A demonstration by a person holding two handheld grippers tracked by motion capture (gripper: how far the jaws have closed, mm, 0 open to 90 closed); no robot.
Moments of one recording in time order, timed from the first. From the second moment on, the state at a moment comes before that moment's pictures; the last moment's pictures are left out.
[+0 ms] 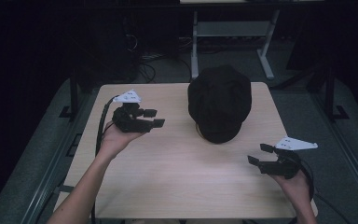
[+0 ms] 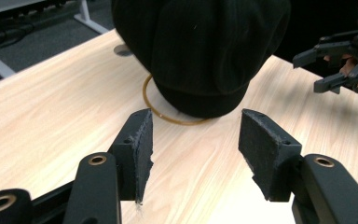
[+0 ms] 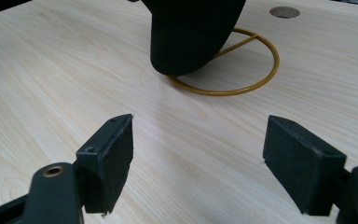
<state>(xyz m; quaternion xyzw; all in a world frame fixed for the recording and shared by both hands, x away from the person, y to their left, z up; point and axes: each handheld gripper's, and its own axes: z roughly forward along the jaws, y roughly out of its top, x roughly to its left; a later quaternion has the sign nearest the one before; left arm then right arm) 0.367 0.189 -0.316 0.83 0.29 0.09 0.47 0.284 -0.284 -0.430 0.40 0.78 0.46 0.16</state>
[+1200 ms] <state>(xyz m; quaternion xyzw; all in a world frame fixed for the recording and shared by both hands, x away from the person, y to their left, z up) 0.319 0.237 -0.372 0.81 0.34 0.11 0.47 0.284 -0.278 -0.431 0.40 0.78 0.45 0.16</state>
